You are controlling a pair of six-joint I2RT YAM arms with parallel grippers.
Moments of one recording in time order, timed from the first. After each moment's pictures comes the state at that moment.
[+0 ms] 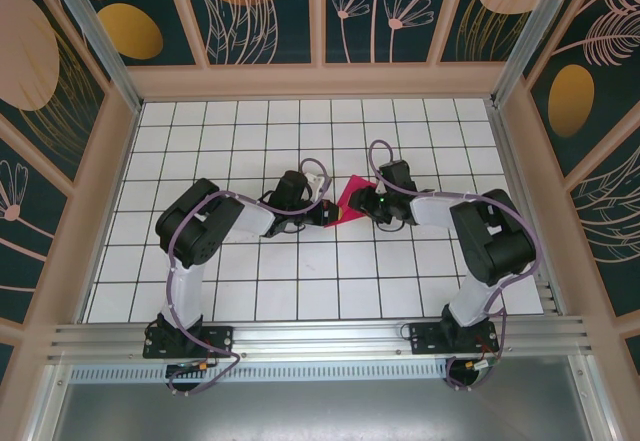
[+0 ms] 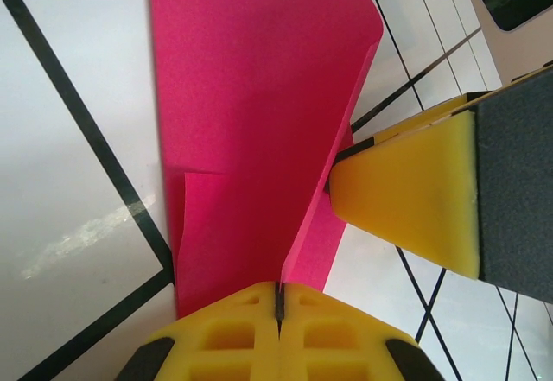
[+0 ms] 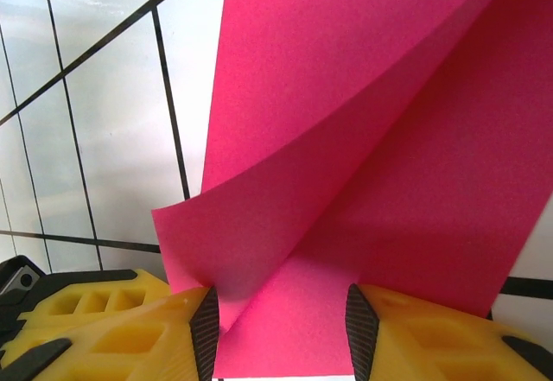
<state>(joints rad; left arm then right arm) -0.65 2.04 0.92 0.49 0.54 -0.60 0.42 1.72 0.79 0.03 -0.37 0.78</state>
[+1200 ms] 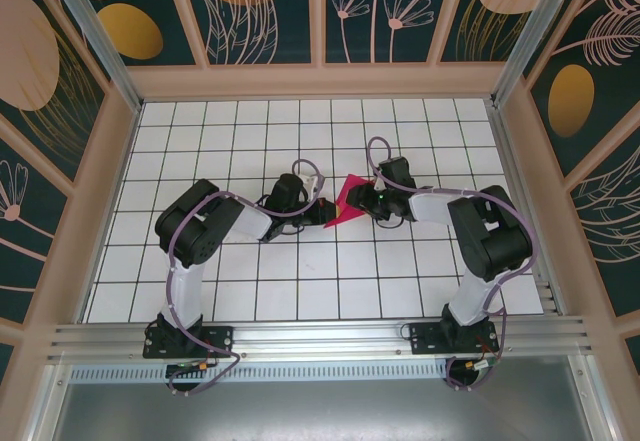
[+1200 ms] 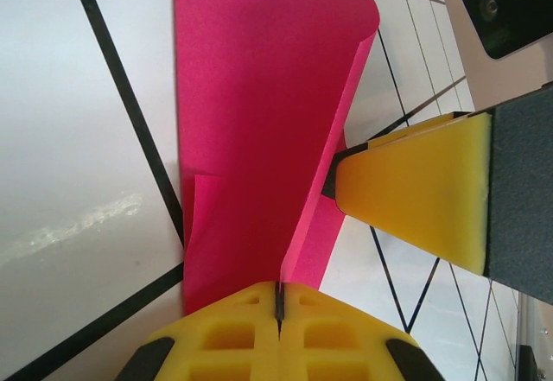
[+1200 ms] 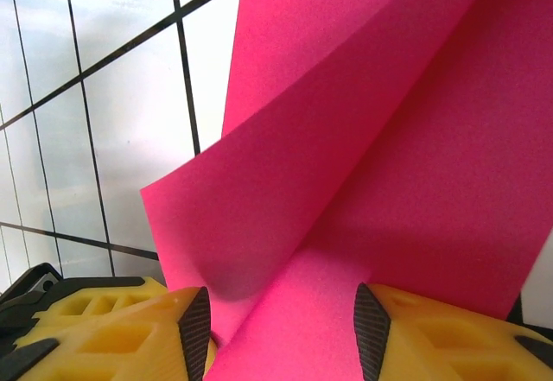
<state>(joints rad) -0.64 2.04 0.86 0.61 0.52 -0.75 0.41 1.76 0.82 0.04 -0.40 0.75</state>
